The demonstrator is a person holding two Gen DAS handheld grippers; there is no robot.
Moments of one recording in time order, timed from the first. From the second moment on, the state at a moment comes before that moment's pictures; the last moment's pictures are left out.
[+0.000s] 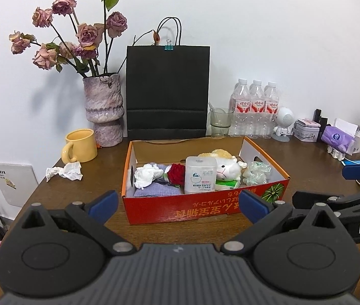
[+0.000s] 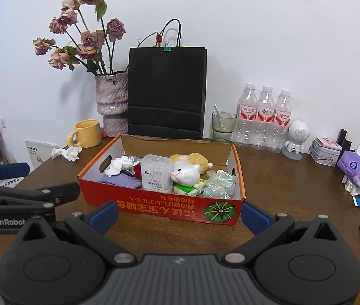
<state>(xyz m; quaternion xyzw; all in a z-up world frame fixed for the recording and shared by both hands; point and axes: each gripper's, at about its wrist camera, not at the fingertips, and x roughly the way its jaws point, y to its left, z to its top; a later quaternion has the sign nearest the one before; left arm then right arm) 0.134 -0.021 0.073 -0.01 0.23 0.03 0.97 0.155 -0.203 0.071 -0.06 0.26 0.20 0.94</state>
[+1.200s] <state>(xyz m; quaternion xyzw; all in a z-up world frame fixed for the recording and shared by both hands) 0.130 -0.025 0.072 0.01 0.24 0.04 0.97 0.148 -0.206 0.068 -0.06 0.27 0.20 0.94</state>
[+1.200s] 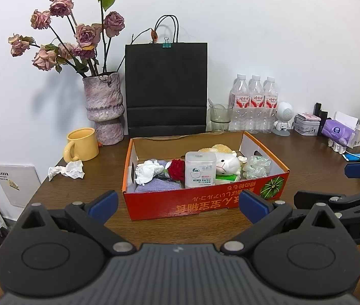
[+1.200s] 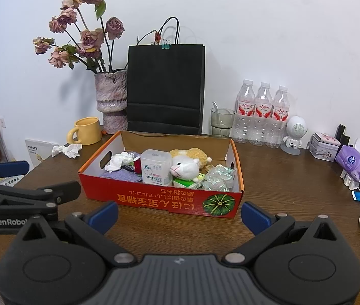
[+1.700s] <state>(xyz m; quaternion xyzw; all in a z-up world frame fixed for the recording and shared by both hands) 0.131 -0.026 0.071 0.01 0.24 0.04 0.97 0.148 -0.206 0.065 -0.06 0.27 0.20 0.94</state>
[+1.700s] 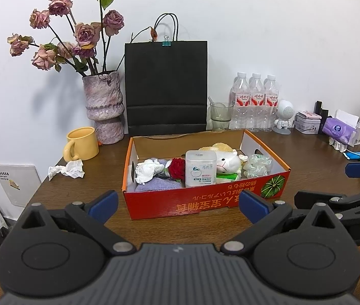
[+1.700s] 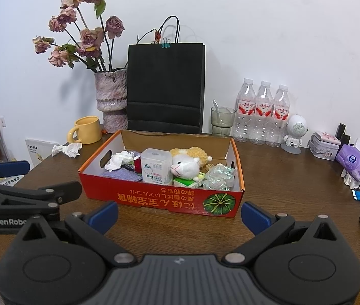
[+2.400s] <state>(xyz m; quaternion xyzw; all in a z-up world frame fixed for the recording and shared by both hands) 0.135 -0.026 0.066 0.01 0.25 0.04 0.97 0.150 -0.206 0.063 -0.06 0.28 0.20 0.94</state>
